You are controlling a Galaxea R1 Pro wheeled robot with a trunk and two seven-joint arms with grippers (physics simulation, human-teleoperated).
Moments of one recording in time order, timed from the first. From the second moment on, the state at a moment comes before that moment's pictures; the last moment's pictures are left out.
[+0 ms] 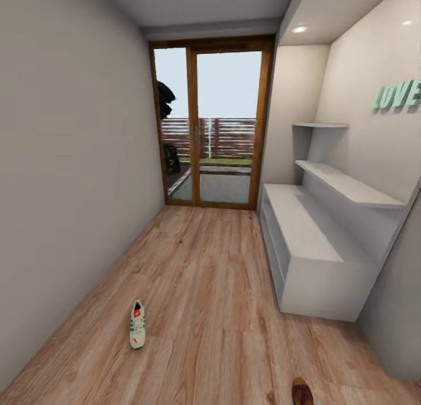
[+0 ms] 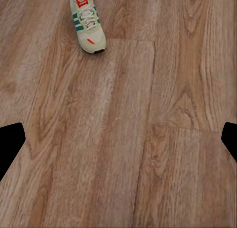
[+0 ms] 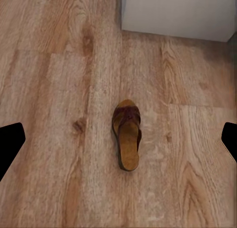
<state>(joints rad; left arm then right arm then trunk) -0.17 0.10 0.00 -0.31 0.00 -0.38 0.01 -0.11 -0.13 0.00 -0.44 -0.09 -0.38 -0.06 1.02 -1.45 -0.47</state>
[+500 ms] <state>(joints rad) -0.17 0.10 0.00 -0.31 0.01 -0.38 0.01 -0.11 -0.13 0.00 -0.44 -0.09 -0.38 -0.06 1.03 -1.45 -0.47</state>
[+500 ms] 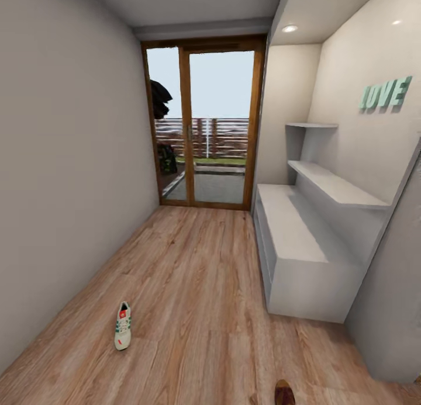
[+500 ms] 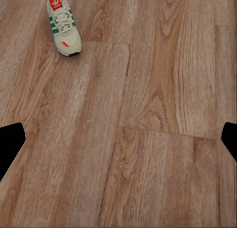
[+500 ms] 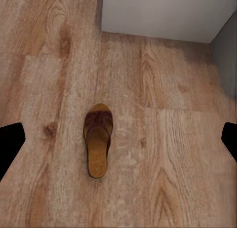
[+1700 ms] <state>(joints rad) -0.17 0.10 0.01 -0.31 0.01 -0.38 0.01 -0.11 -0.13 0.00 -0.44 -0.09 -0.38 -0.06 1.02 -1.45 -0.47</state>
